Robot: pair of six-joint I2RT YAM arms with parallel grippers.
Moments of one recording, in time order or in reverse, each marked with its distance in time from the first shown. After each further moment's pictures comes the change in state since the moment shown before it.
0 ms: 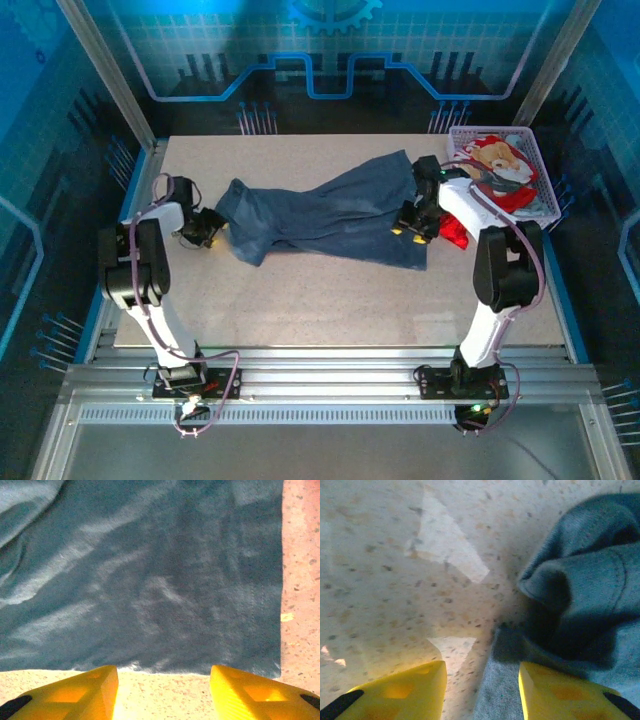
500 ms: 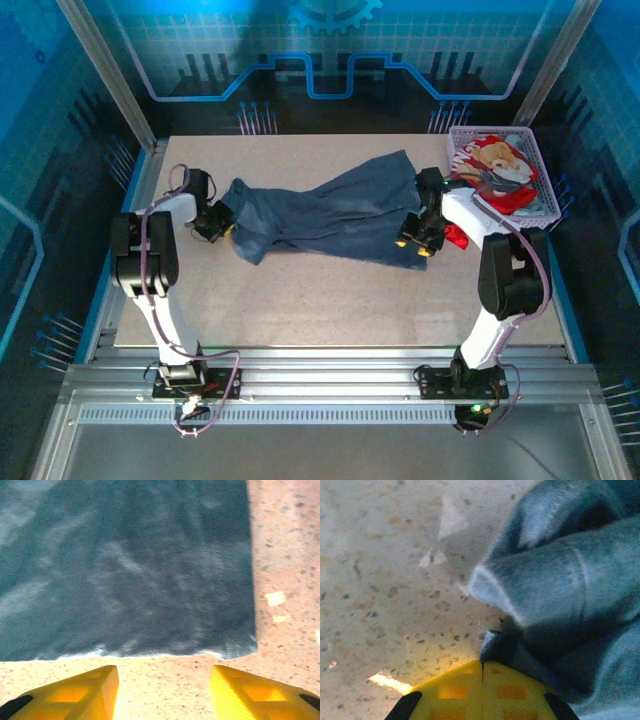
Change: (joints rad) left arm -0.076 0.074 0.106 -0.060 -0.086 -0.003; right arm -0.016 -0.057 -0.120 0.005 0.022 0.026
